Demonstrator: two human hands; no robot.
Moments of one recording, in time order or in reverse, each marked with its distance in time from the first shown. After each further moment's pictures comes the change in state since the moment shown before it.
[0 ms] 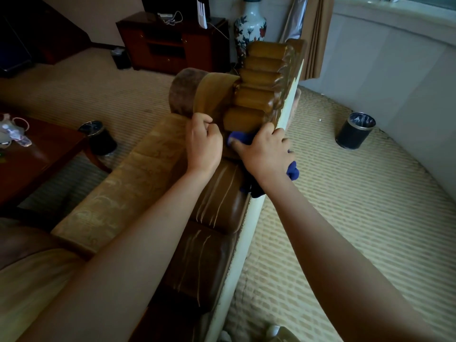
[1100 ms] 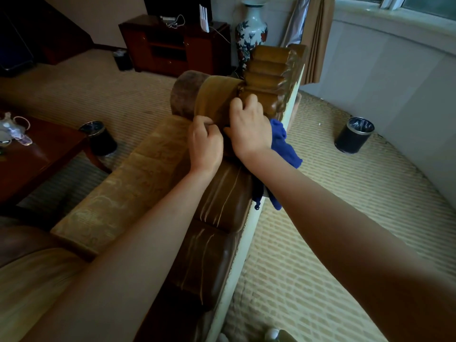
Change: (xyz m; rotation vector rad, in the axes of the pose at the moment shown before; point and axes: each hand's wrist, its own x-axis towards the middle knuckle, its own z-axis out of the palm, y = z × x) left_hand -0.001 0.001 -0.003 -0.090 0.020 -0.066; right_hand 0.027 -0.033 0.012 -0.250 0.251 -0.552
